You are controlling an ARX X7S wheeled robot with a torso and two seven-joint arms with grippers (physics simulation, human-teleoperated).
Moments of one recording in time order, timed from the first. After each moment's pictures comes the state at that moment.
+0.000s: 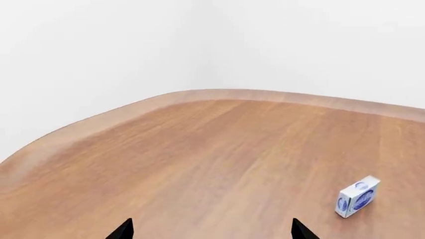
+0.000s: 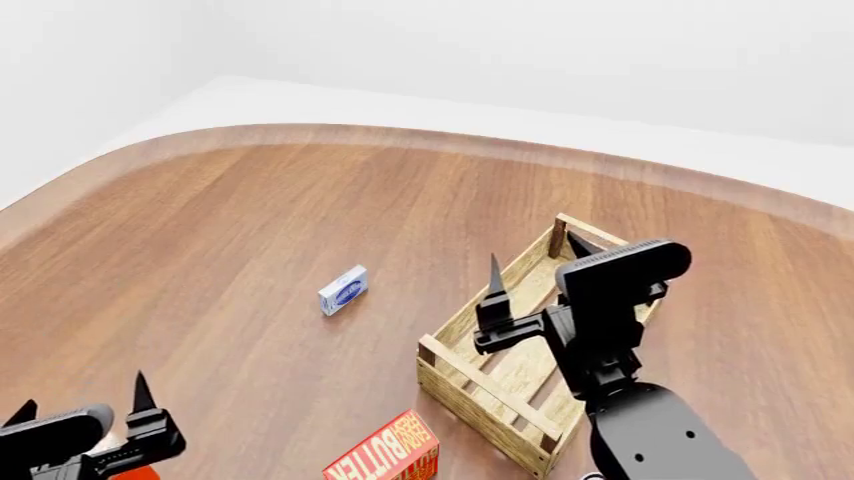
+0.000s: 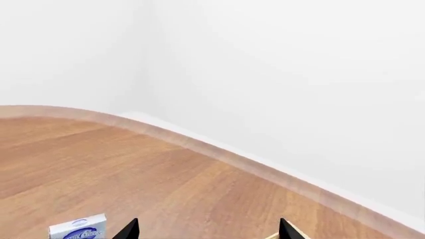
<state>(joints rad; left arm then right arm) 0.23 -0.28 -0.33 0.50 -0.36 -0.41 -0.19 0.38 0.31 -0.29 -0.41 0.22 0.62 0.11</state>
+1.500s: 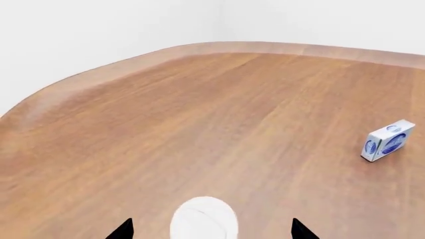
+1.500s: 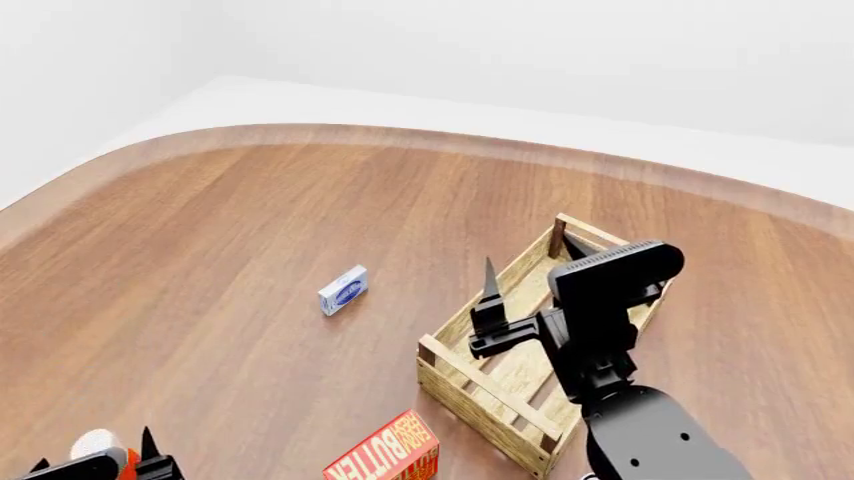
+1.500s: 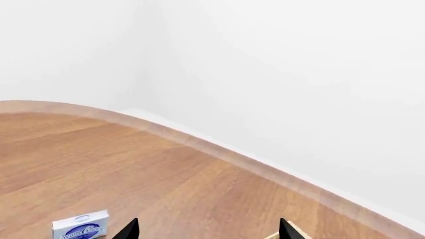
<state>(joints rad) 0.29 -0.26 -0.31 0.30 -0.34 -0.29 -0.19 0.39 0.32 -0.32 -0.43 0.23 0.64 0.14</state>
